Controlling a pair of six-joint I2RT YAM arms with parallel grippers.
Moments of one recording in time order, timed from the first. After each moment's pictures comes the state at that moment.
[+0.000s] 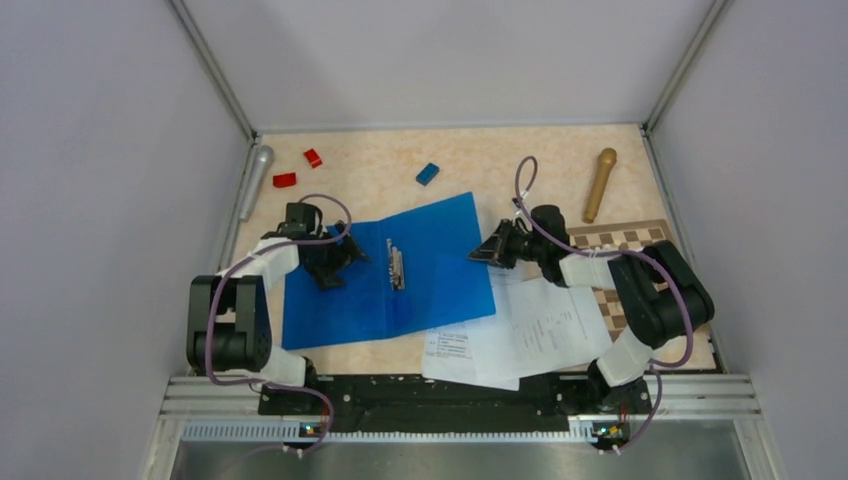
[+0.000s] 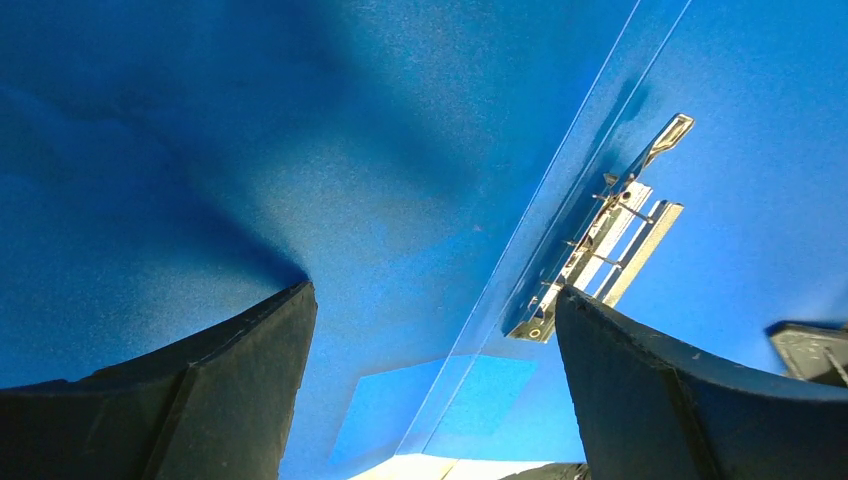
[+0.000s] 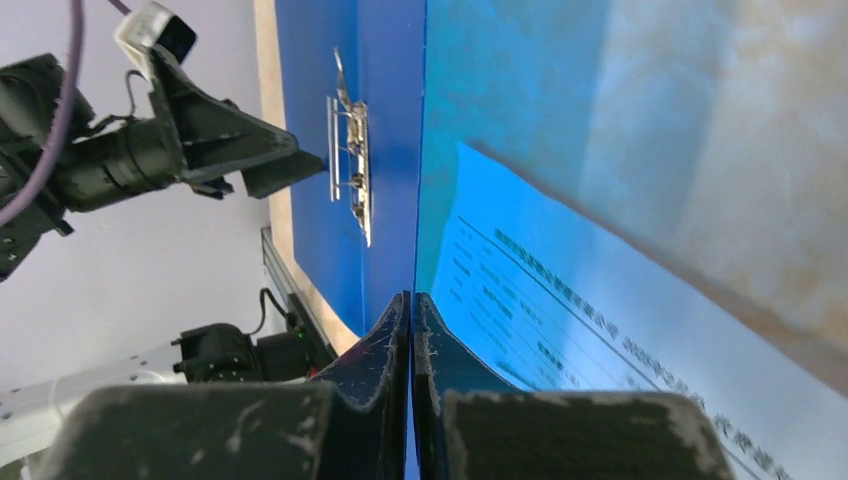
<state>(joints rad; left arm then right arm) -0.01 1.48 0.78 -0.43 0.35 -0.66 0.38 1.63 0.60 0.49 -0.63 0.90</state>
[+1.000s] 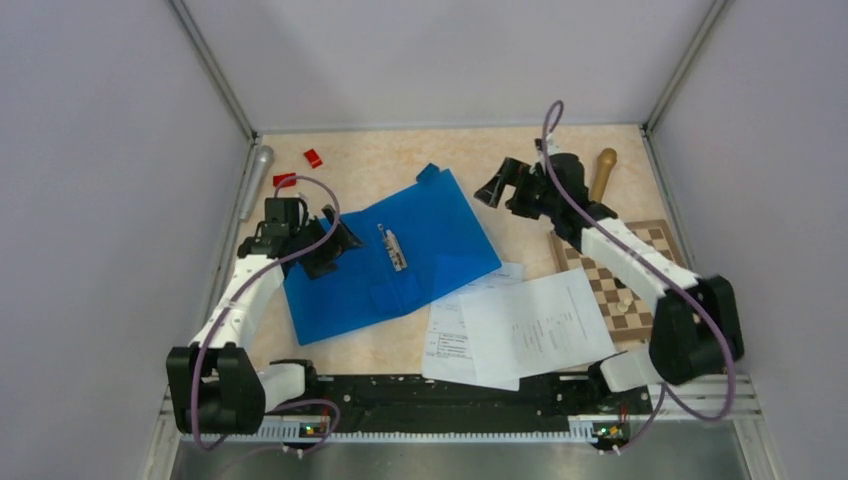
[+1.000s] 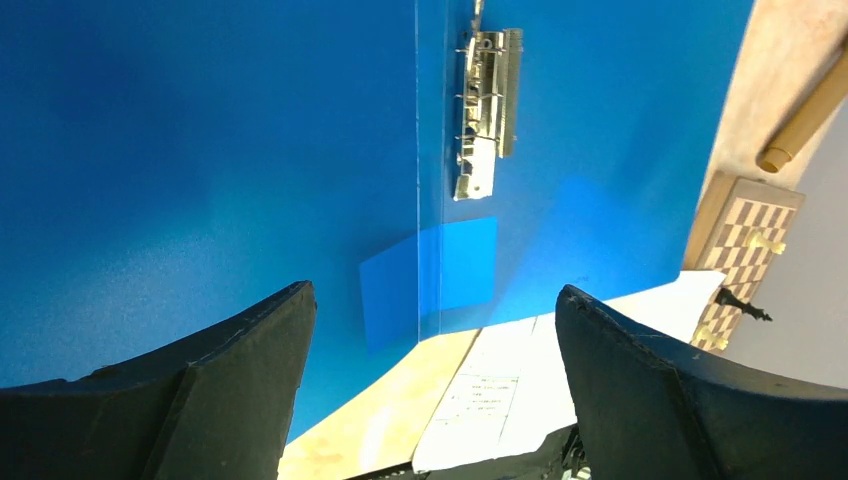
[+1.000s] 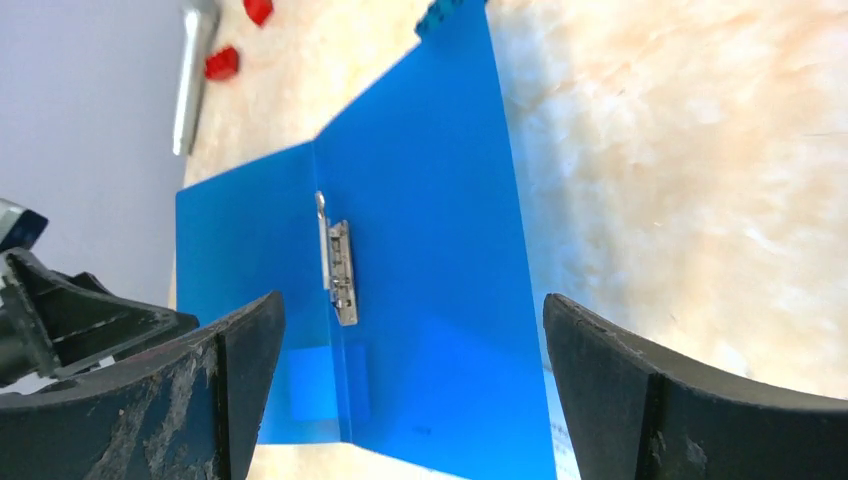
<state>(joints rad) -0.01 1.20 0.83 -0.56 0.34 -0.66 0.35 1.51 1.02 -0.01 -0.29 0.62</state>
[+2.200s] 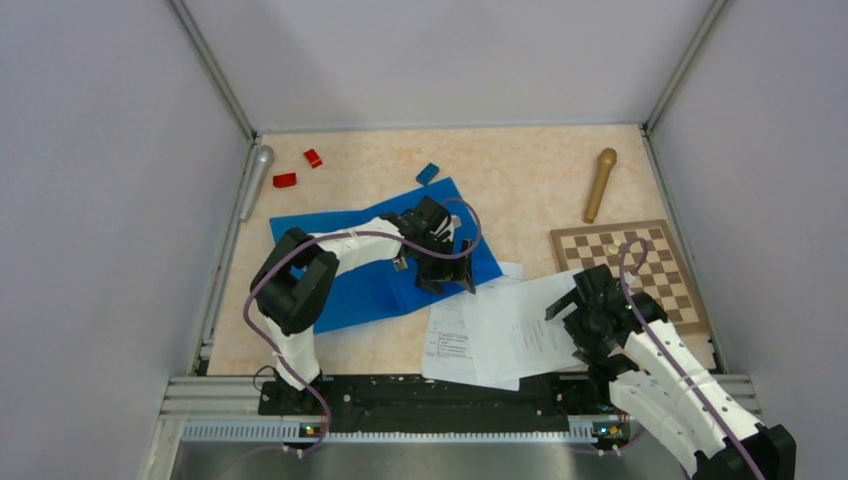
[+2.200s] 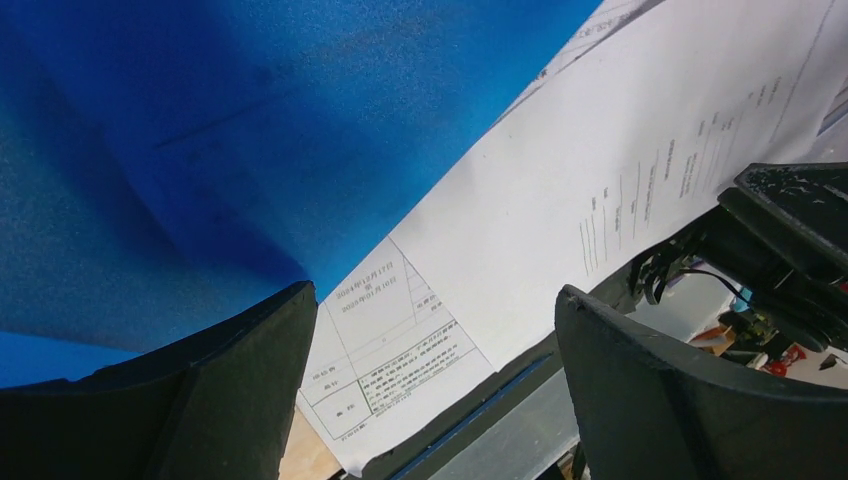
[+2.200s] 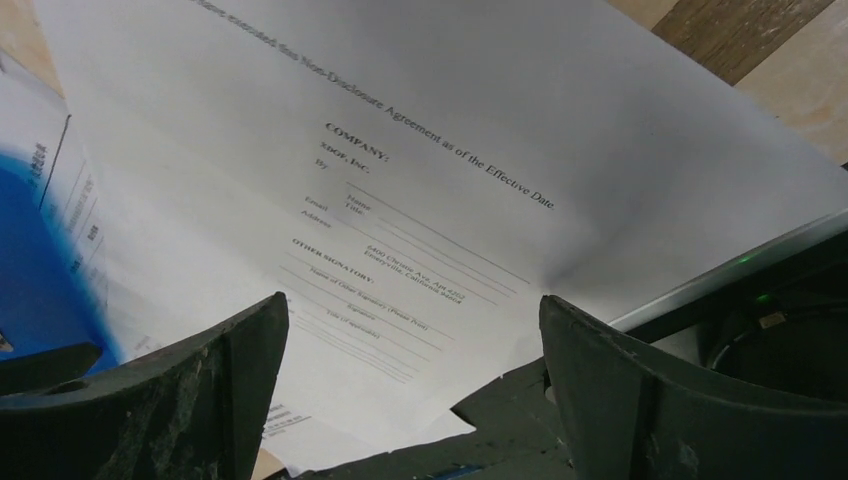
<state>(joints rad) -0.70 1.83 1.18 -0.47 0.48 -0.62 0.35 0.73 0.53 -1.06 0.12 1.26</state>
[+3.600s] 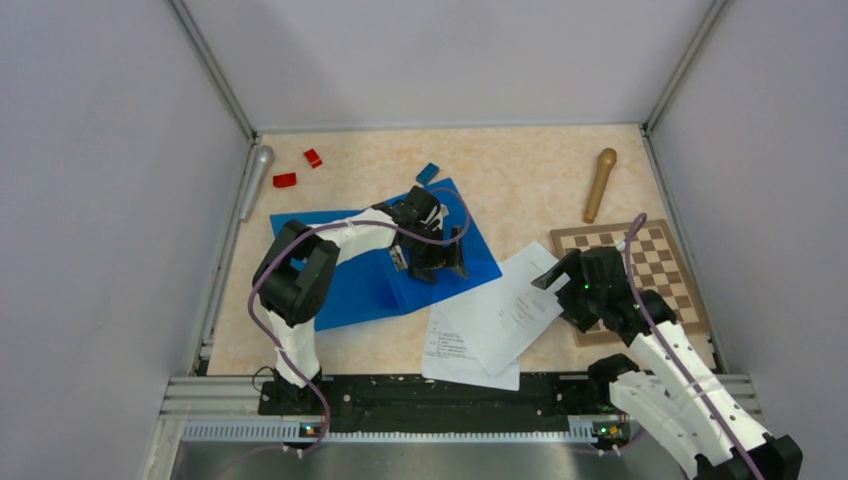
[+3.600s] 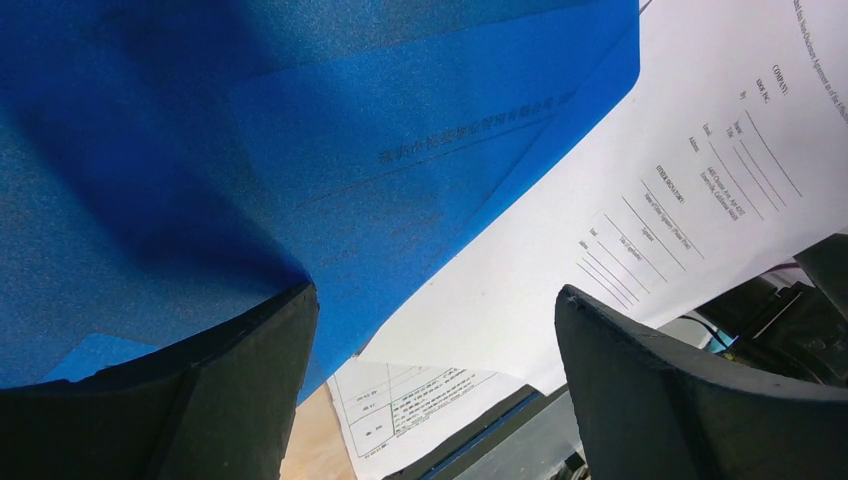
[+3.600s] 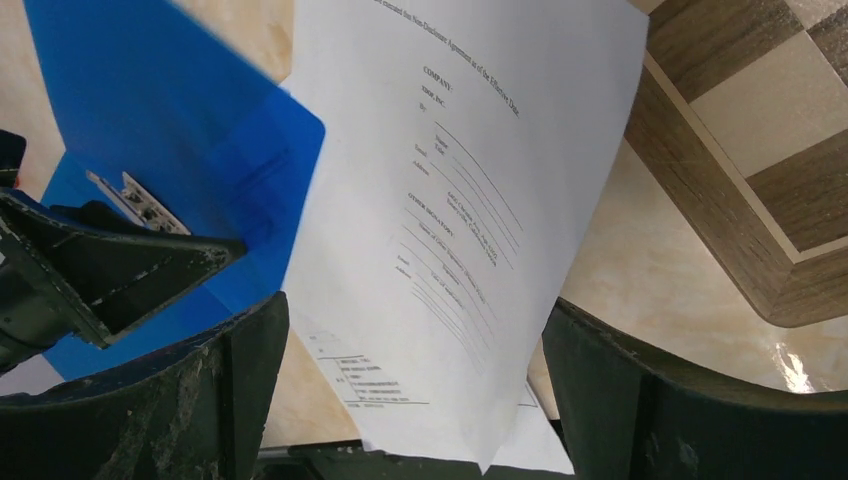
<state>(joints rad) -0.61 1.90 1.23 -0.47 0.46 -0.62 0.35 0.70 0.56 -0.79 0.03 1.14</state>
